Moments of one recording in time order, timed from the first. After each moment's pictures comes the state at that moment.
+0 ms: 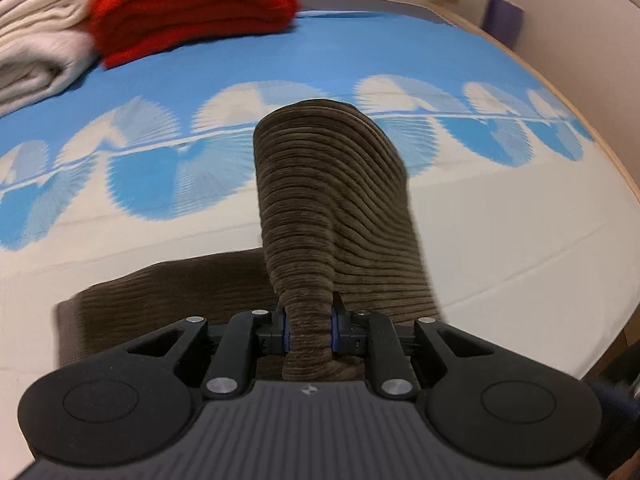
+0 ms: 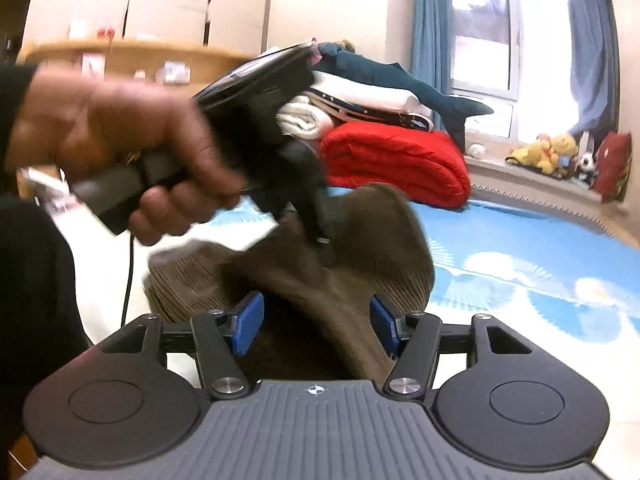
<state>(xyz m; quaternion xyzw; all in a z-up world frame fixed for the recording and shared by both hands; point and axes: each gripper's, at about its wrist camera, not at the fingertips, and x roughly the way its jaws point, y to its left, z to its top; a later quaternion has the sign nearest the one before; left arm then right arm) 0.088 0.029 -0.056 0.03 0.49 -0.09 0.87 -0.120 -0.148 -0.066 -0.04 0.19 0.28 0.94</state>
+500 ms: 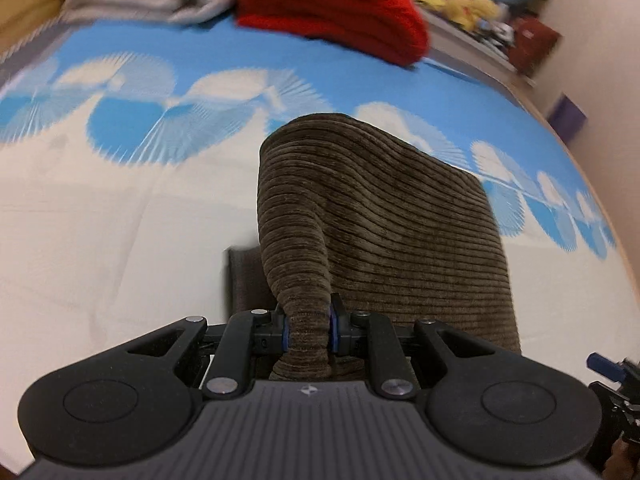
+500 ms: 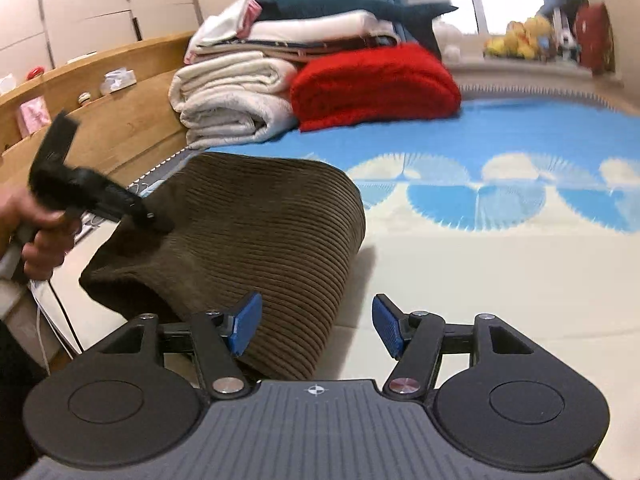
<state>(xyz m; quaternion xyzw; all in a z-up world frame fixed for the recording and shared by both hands) 0.057 0.261 -0.079 -0.14 0.47 -0.03 0.87 -0.044 -0.106 -0.091 0.08 0.32 0.26 0.91</state>
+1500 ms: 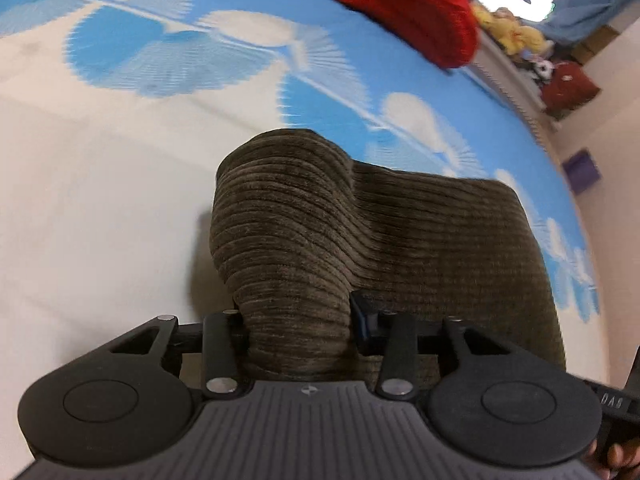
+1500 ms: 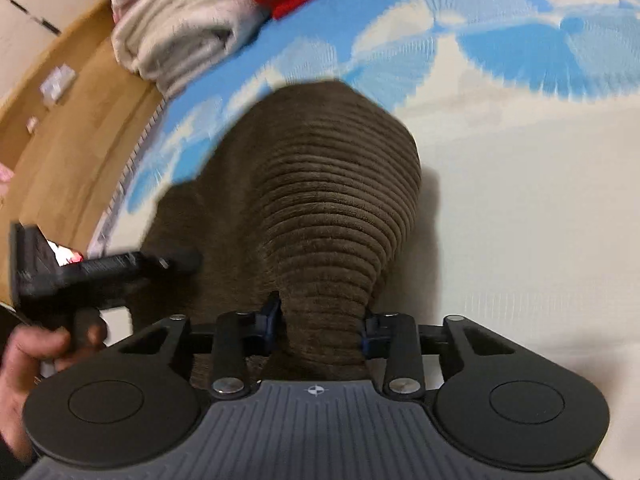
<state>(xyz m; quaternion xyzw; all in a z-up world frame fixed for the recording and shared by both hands) 0.126 0.247 -0.136 -0.25 0.50 -0.03 0.83 0.120 -0.036 -0.134 0.20 0.50 0.27 0.80</state>
